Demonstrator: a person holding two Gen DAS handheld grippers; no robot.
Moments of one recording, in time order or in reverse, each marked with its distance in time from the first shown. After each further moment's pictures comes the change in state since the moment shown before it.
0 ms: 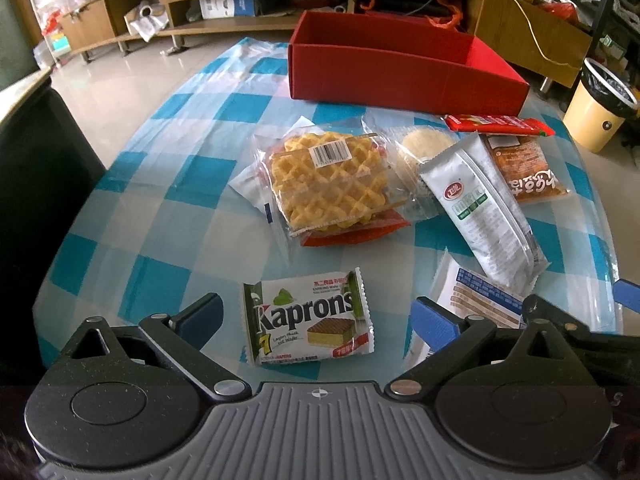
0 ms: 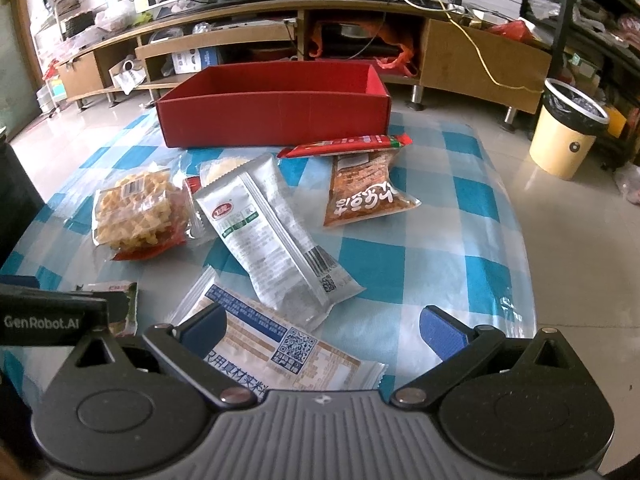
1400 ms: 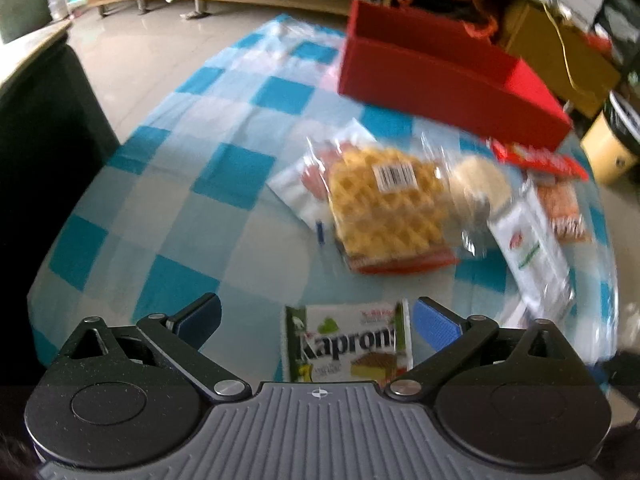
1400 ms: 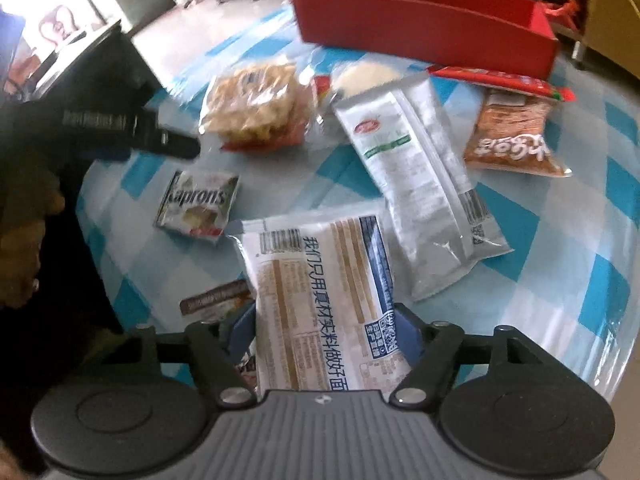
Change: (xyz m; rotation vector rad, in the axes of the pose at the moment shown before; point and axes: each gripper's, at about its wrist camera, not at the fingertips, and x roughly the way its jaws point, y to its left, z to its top) left arm 0.022 0.037 0.025 -0.111 0.078 -0.022; right arm 0.029 -0.003 0.002 -0.240 0.262 0.380
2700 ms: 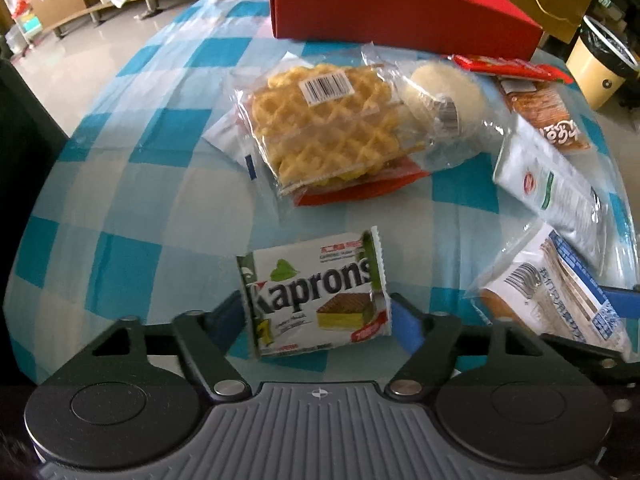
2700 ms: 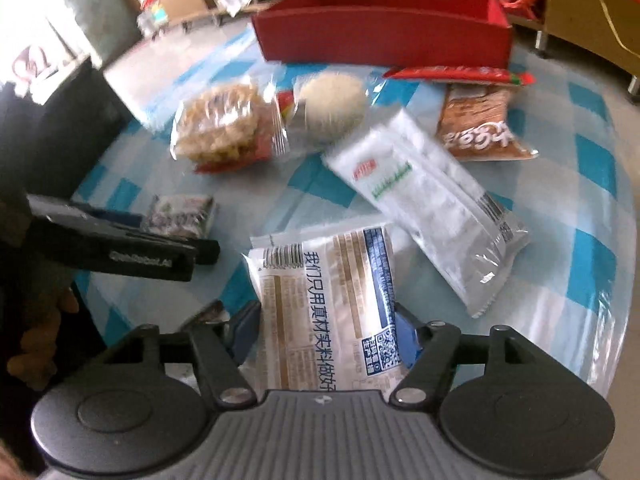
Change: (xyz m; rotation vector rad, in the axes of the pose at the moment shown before) left arm 0.017 -0.033 -0.032 0.164 0.063 0.005; right arm -0.010 -0.008 -0.007 0.148 -0.077 0.008
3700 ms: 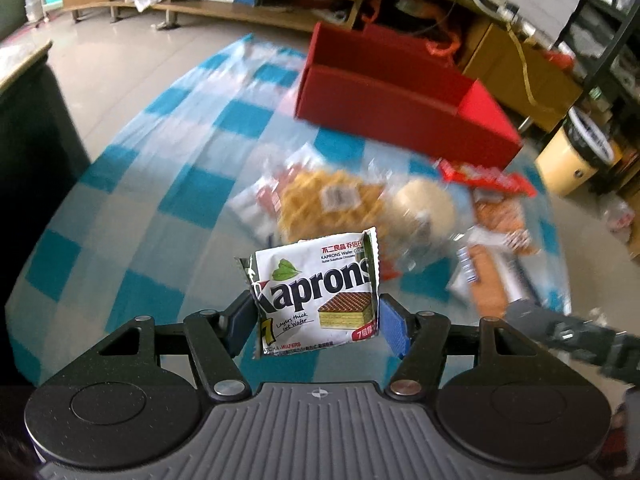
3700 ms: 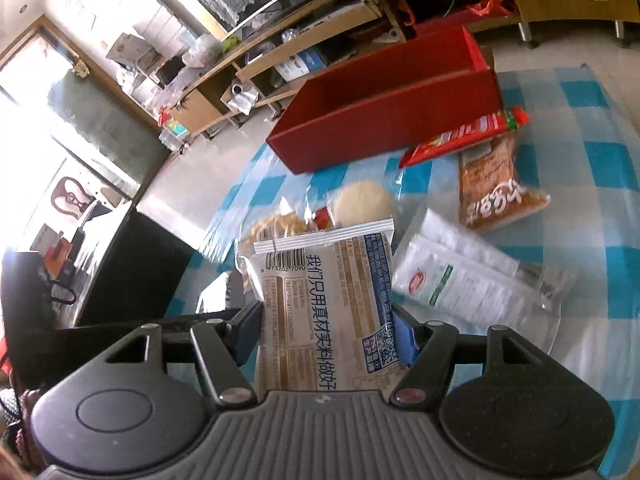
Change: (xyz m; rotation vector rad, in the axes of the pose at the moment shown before) left arm -0.054 0.034 0.028 -0.170 -0.140 -0.150; right arm -0.022 -0.018 0.041 0.243 -0.189 0.209
